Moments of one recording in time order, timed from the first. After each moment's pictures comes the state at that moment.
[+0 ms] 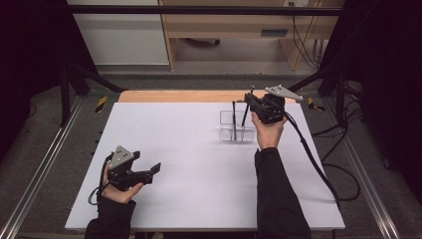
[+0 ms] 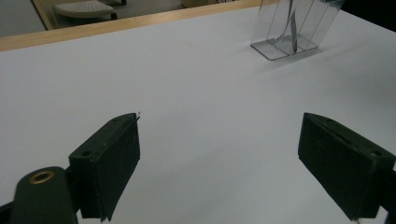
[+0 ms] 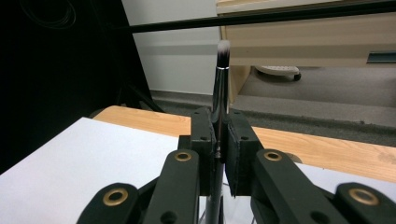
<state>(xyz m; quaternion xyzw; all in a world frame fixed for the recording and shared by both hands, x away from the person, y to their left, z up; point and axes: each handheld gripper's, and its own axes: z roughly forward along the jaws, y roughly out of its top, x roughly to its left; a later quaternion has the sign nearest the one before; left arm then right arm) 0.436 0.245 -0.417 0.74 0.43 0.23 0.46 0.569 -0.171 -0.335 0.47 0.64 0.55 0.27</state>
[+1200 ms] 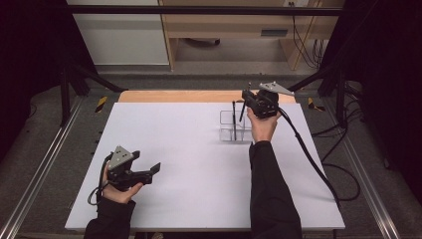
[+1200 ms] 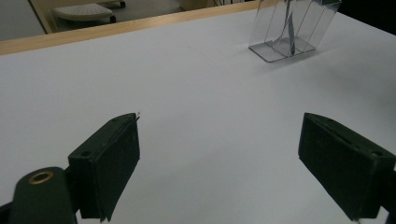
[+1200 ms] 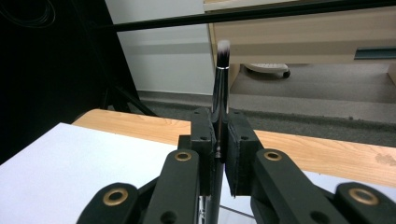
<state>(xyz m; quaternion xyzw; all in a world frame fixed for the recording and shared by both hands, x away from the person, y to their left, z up) 0.435 0.245 -0.416 0.74 0.42 0.23 0.46 0.597 -0.163 -0.349 0.48 0.63 0.54 0.27</state>
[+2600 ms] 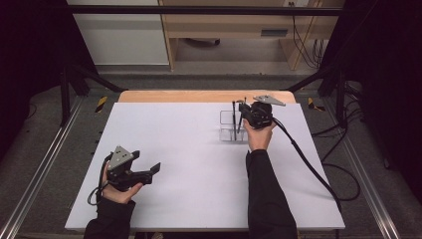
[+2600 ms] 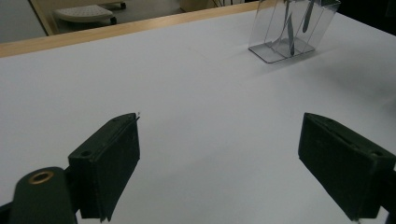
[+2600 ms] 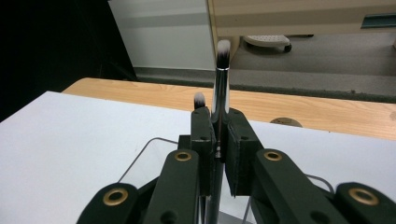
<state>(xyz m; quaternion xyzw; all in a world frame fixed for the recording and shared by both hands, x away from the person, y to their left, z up) 0.434 0.245 -0.415 0.74 0.42 0.23 0.46 0.598 -0.157 -0.393 0.50 0.65 0.51 0.25</state>
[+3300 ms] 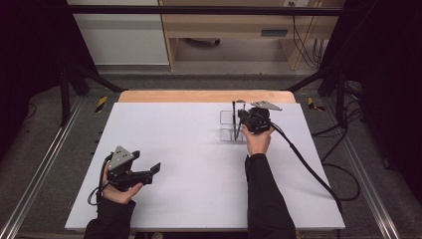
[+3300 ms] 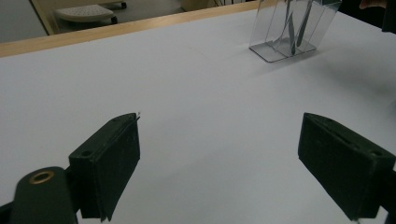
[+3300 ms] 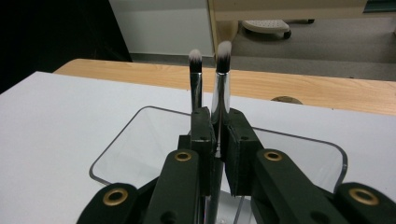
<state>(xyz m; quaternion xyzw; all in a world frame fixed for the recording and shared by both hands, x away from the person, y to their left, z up) 0.435 0.245 -0.415 0.74 0.42 0.23 0.46 0.596 -0.155 -0.413 0.51 0.67 0.49 0.25</state>
